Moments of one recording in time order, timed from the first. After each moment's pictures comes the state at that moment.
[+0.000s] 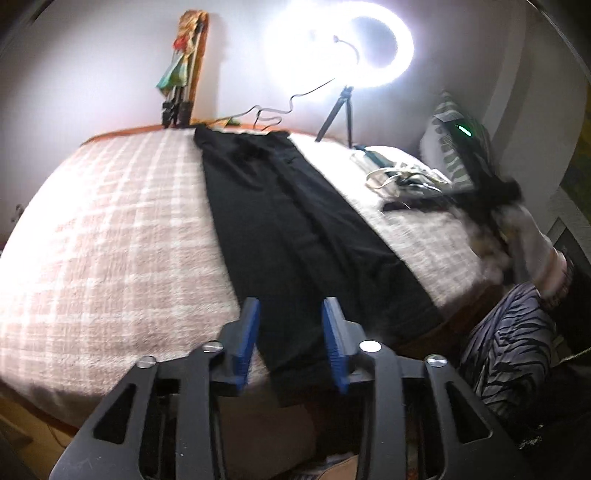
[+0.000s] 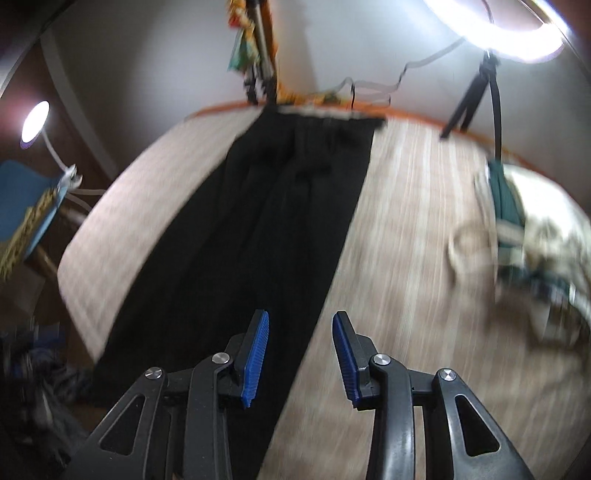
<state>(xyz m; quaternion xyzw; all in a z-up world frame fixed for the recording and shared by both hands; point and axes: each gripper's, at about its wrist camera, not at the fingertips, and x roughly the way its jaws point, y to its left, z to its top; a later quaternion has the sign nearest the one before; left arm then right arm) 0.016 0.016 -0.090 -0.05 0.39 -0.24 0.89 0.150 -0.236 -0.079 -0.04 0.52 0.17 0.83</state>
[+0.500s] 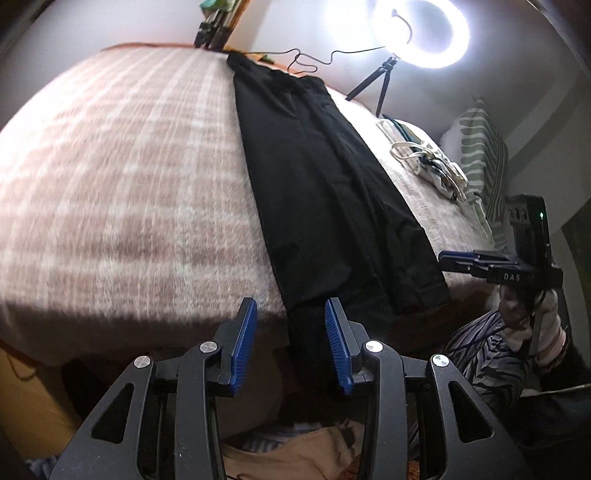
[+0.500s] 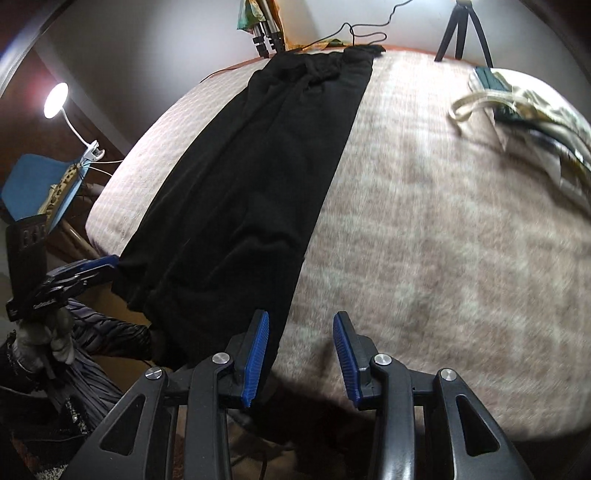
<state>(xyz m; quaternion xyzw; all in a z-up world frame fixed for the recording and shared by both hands) 0.017 0.033 -0.140 -0.14 0.48 -0.23 0.83 0.055 -0.264 -0.114 0.02 0.57 0.20 0.79</state>
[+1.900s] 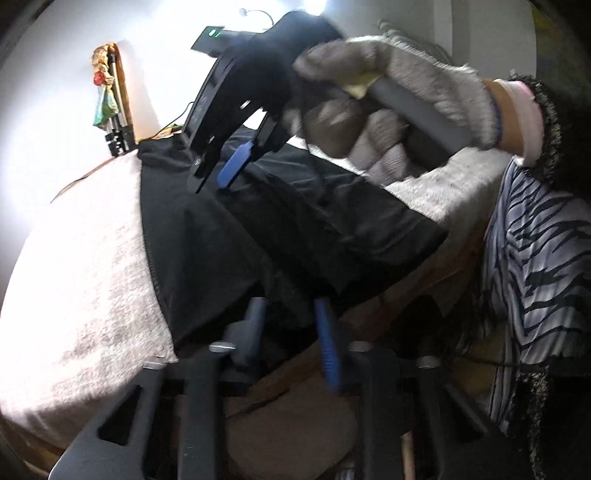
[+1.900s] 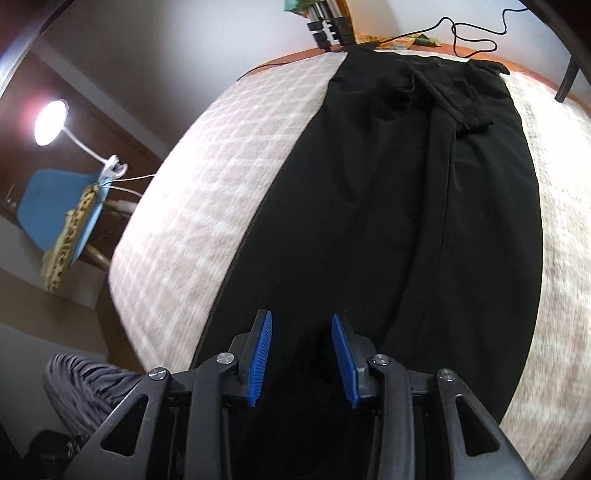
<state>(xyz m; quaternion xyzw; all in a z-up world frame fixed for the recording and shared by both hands) -0.026 -0.069 -0.139 0.12 0.36 -0.27 0.88 0.187 -0.126 -0.138 0.04 0.59 0.27 0.76</state>
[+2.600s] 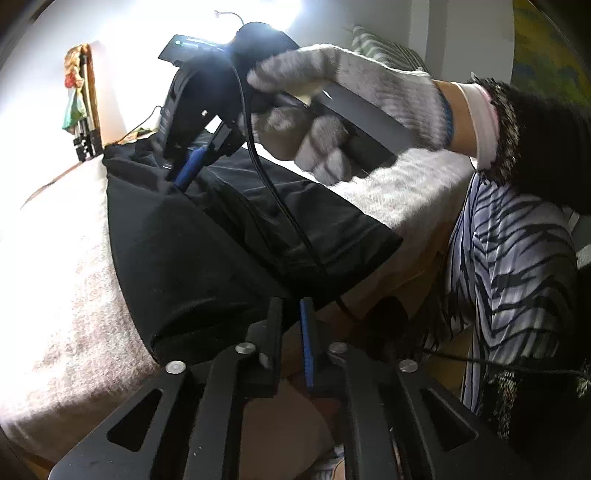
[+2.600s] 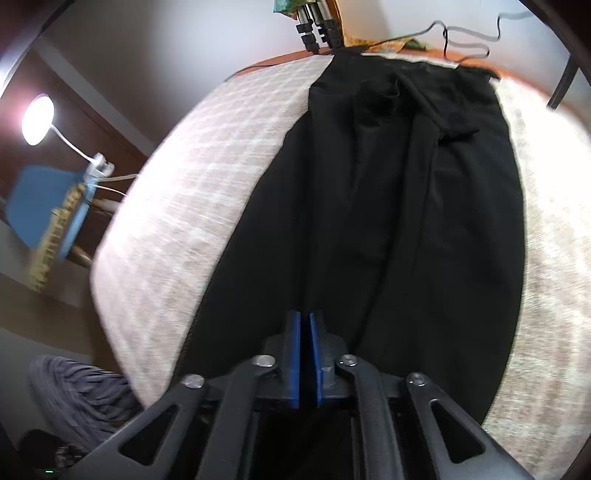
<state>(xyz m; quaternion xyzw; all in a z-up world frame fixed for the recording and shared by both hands) -0.033 -0.073 -0.138 0.11 0.36 -0.33 0.87 0.197 -0.136 -0.138 0.04 0.59 0.26 0.77</state>
